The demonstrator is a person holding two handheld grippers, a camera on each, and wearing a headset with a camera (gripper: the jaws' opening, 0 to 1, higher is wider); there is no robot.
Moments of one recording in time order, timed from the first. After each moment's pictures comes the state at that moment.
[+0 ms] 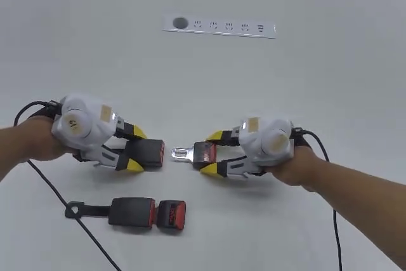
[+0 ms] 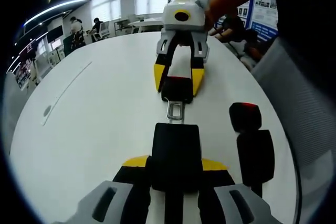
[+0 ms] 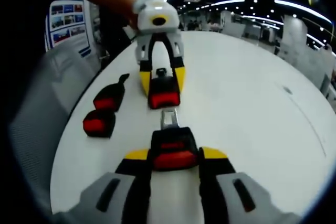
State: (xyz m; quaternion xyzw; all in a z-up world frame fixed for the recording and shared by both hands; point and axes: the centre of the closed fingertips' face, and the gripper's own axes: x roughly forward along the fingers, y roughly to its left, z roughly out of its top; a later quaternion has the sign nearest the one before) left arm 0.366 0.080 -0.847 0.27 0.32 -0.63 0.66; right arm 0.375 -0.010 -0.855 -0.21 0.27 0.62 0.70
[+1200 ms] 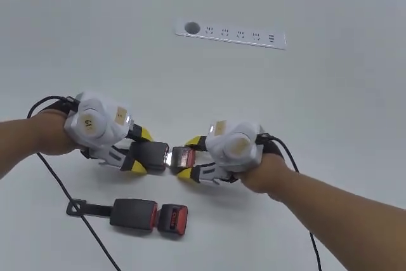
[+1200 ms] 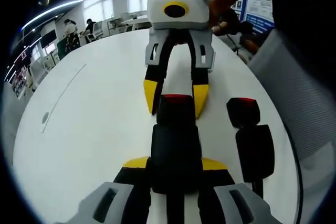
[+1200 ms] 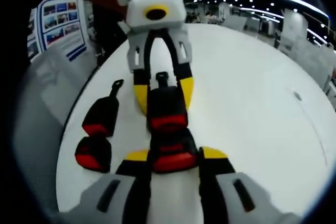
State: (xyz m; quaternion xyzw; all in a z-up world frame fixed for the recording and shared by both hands) left arm 0.365 0.077 -0.849 0.30 0.32 -0.64 0.64; right arm 0.371 0.035 -0.857 -0.23 0.31 0.60 0.70
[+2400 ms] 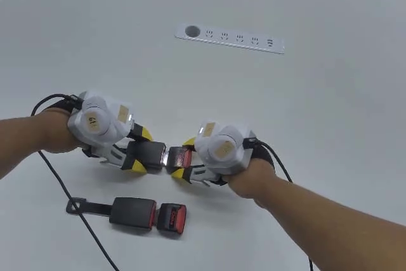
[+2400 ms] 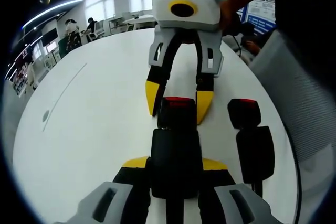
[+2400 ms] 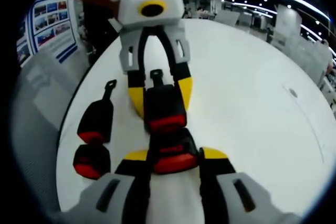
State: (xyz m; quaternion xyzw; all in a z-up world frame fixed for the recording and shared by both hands) left arm 0.366 0.079 -0.848 0.29 0.32 -0.63 0.64; right arm 0.371 0.039 -0.855 -0.24 0.32 0.58 0.71
